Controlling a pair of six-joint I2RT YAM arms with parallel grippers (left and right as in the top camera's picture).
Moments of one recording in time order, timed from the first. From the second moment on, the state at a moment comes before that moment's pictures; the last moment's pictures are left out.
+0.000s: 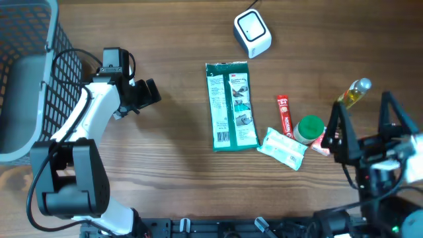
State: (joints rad) left arm 0.01 1.75 1.15 -0.72 0.08 -0.39; right arm 0.15 0.28 0.59 0.10 -0.03 0.22
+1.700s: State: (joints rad) left arm 0.01 1.75 1.15 -0.72 0.08 -0.39; right arm 0.06 0.01 0.01 0.00 -0.10 0.04
